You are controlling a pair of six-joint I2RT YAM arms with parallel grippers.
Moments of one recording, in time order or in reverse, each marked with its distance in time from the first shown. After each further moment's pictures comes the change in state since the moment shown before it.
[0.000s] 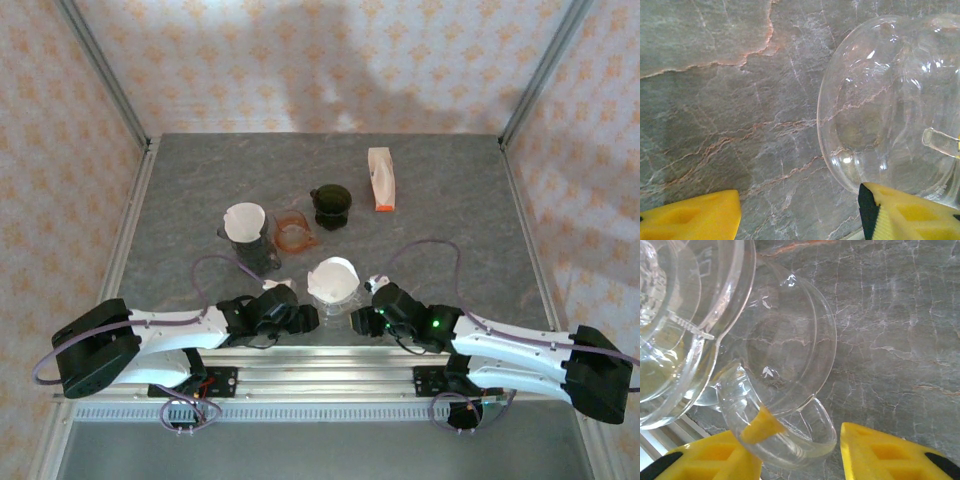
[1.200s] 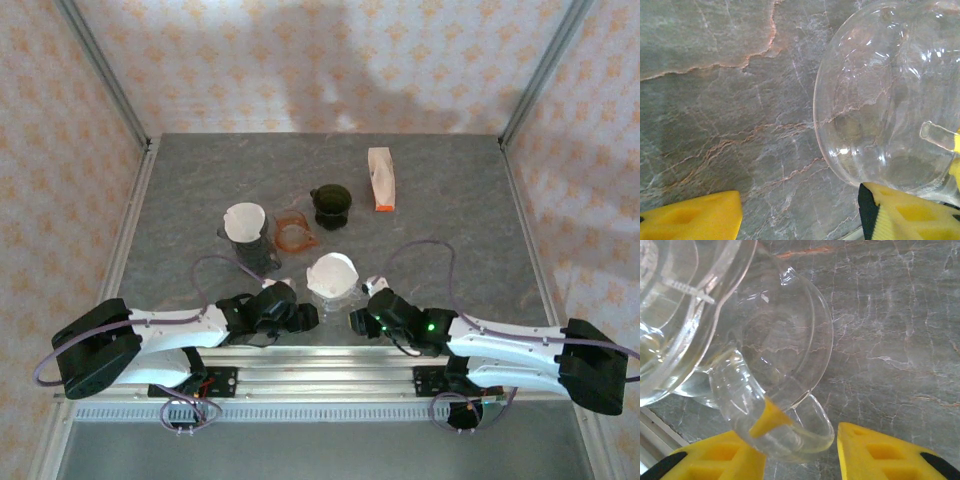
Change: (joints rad) left arm 0.029 0.016 0.002 0.002 0.034 0.002; right arm 0.059 0.045 -0.021 0.071 0.107 0.010
